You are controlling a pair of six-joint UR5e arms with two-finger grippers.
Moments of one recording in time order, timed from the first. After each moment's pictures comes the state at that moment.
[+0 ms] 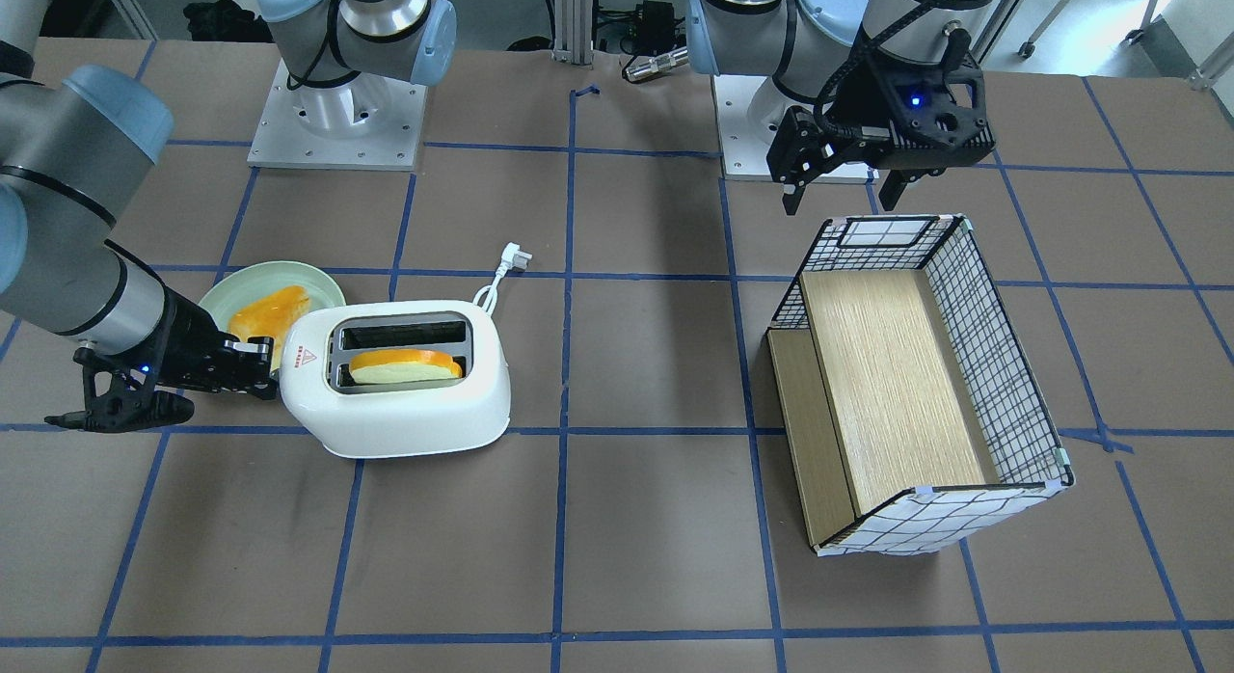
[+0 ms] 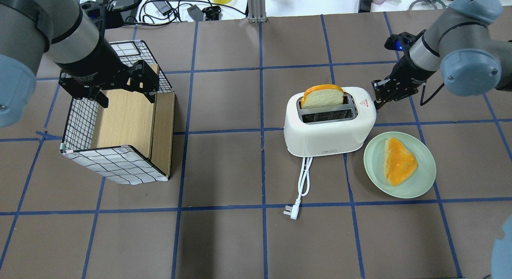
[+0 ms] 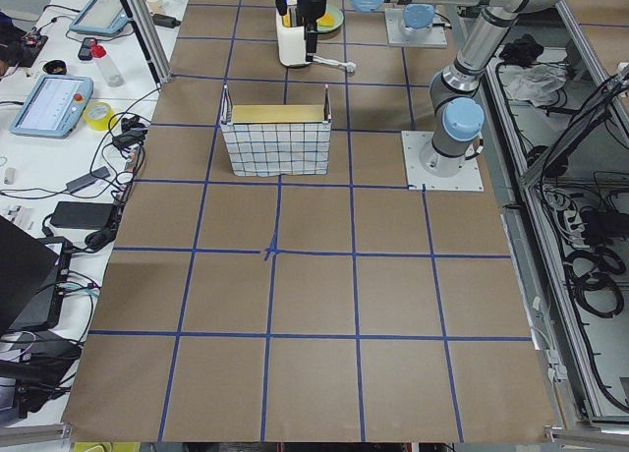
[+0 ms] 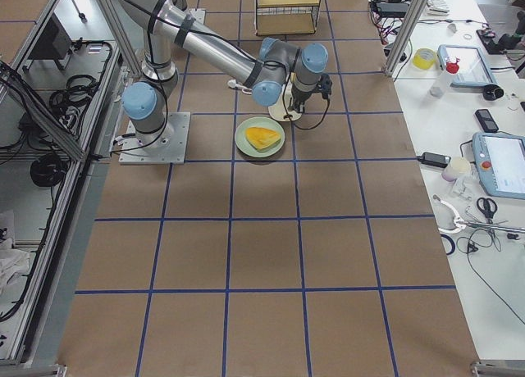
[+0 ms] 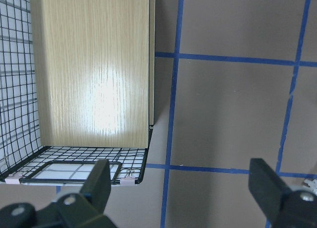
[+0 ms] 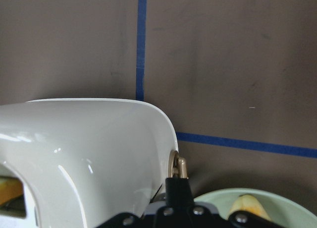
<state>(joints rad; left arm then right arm) -1.57 -1.47 -1.67 -1.51 1.59 -0.08 1.31 -1.32 1.77 -1.90 -1.34 -0.34</state>
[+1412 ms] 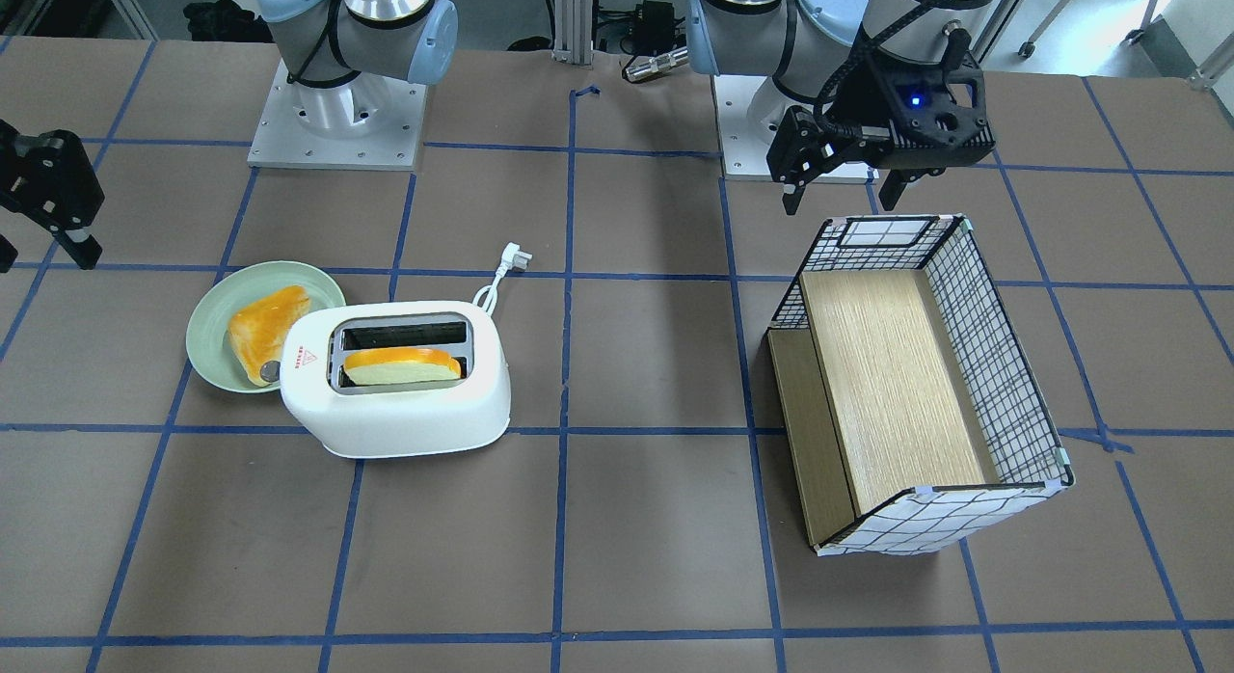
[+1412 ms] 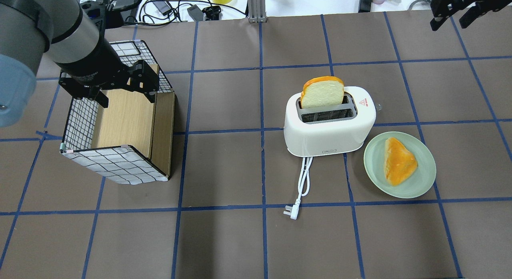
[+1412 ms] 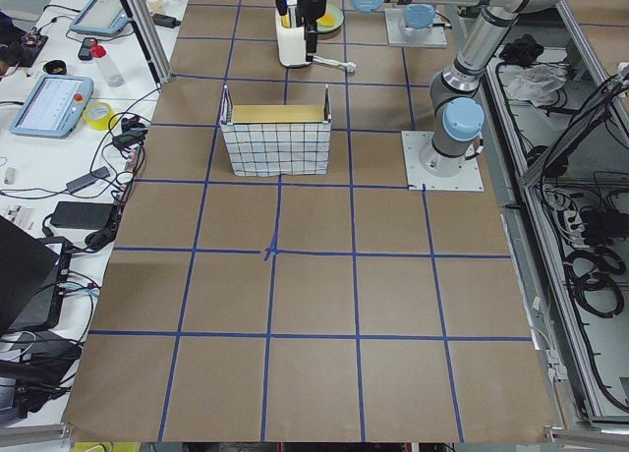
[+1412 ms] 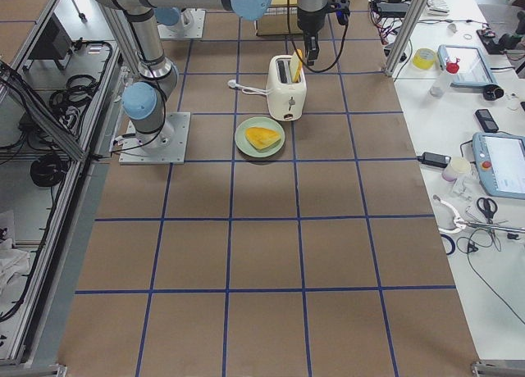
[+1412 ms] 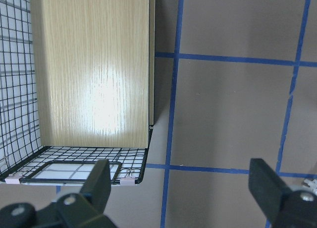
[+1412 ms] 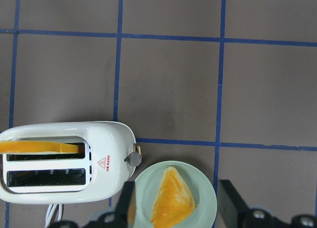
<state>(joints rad) -1.57 -1.47 -1.67 -1.51 1.59 -0.08 1.32 -1.51 1.37 -1.59 -1.51 -0.29</state>
